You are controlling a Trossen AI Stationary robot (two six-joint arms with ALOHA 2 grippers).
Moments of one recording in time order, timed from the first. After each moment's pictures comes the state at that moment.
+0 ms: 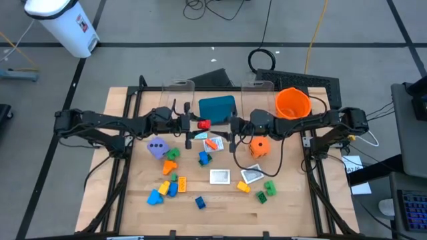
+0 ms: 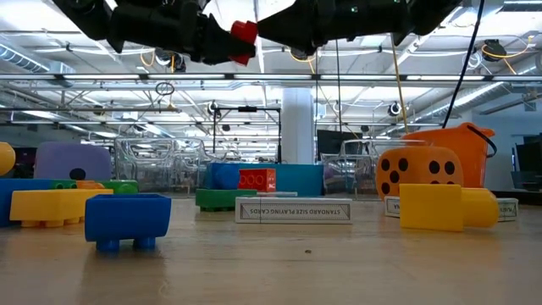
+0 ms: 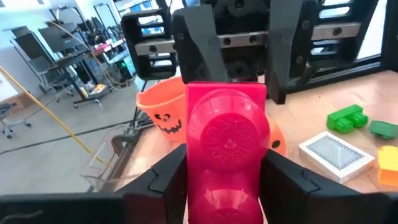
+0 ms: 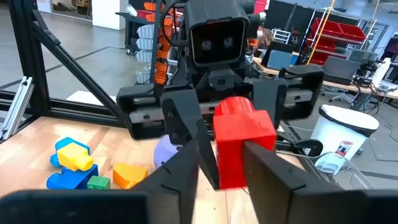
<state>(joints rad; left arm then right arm) 0.14 1.27 0.67 0.48 0.05 0.32 -0.06 1.50 0.90 0.57 -0.03 -0.18</state>
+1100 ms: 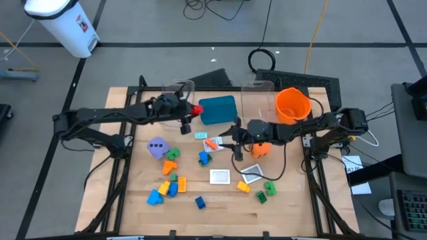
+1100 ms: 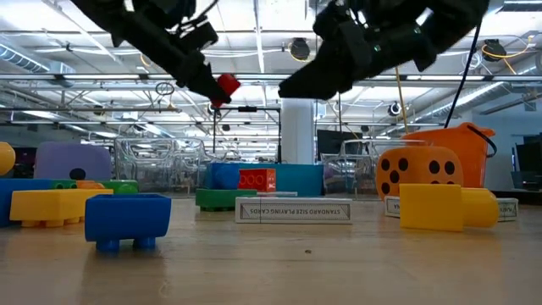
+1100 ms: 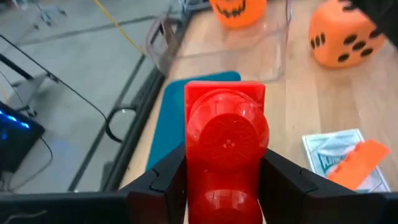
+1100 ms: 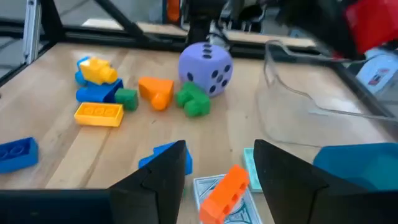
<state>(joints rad) 0.33 1.27 0.81 -0.05 -0.07 0.32 -0.03 1.51 0.73 0.48 -0.03 -0.09</state>
